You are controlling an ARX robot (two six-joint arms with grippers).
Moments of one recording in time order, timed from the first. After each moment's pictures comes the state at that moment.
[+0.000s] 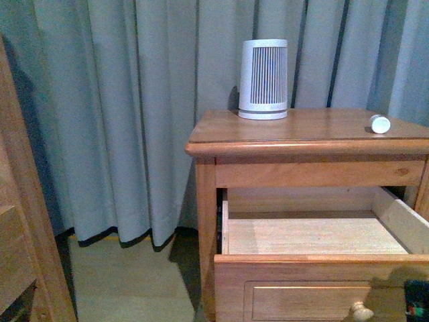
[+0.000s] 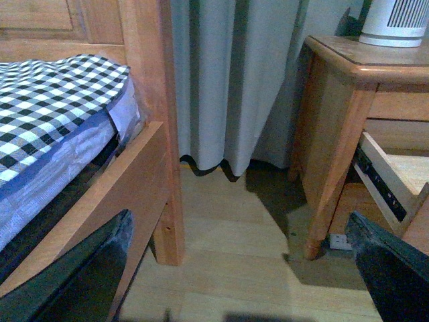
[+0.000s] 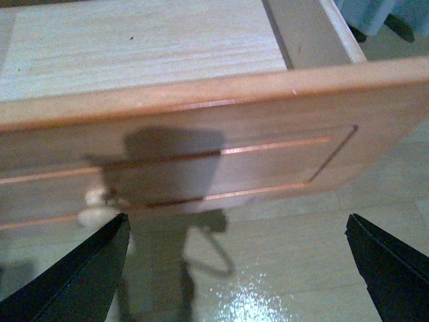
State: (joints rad) left arm 0.00 0.00 0.01 0.00 0.00 0.00; right arm 0.11 1.69 0.44 0.73 0.31 0.17
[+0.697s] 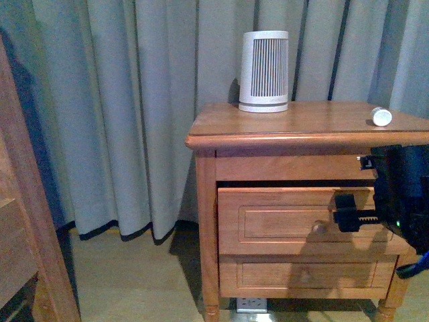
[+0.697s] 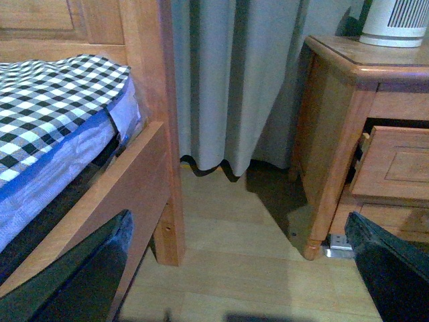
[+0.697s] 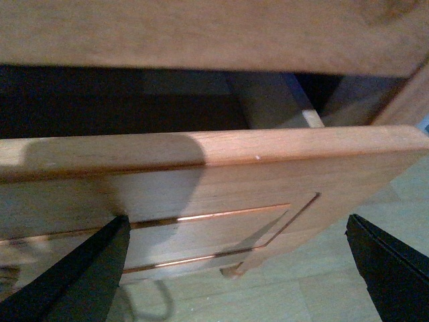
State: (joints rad) left arm 0.00 0.00 0.01 0.00 0.00 0.00; right arm 0.03 2.27 1.23 0.69 0.40 -0.05
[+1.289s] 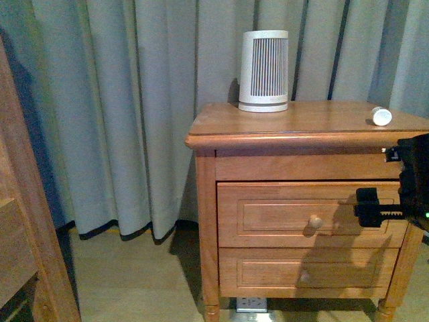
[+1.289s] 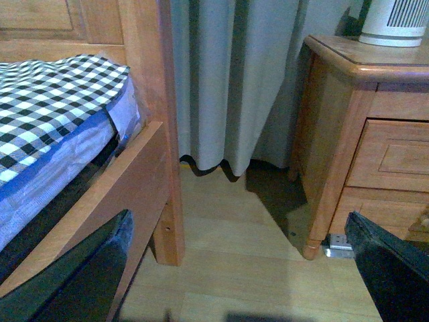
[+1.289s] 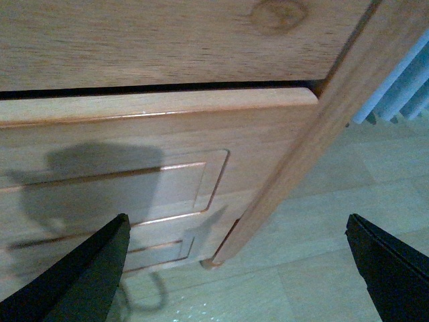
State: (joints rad) left arm 0.00 0.00 0.01 0.00 0.00 0.00; right arm -0.01 2.17 1.16 0.62 0.41 0.00
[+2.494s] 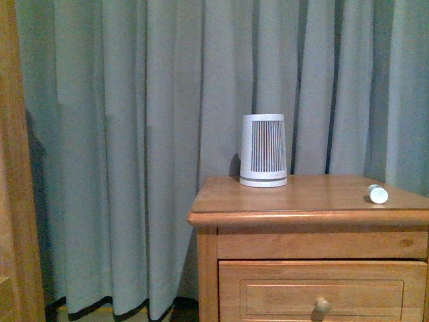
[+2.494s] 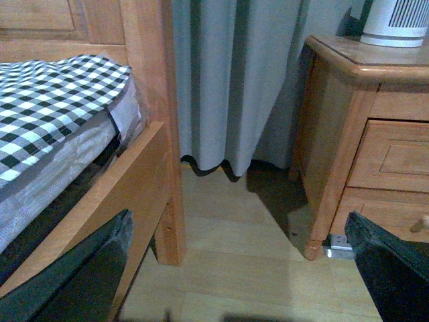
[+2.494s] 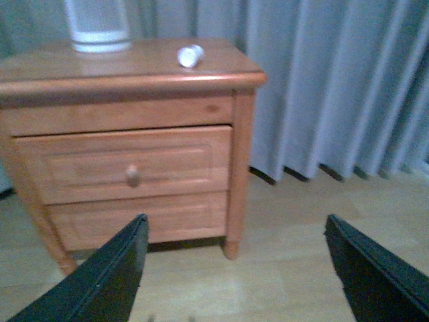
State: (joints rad) left arm 0.00 0.00 0.01 0.00 0.00 0.00; right arm 0.04 0.12 0.12 -0.02 0.23 0.02
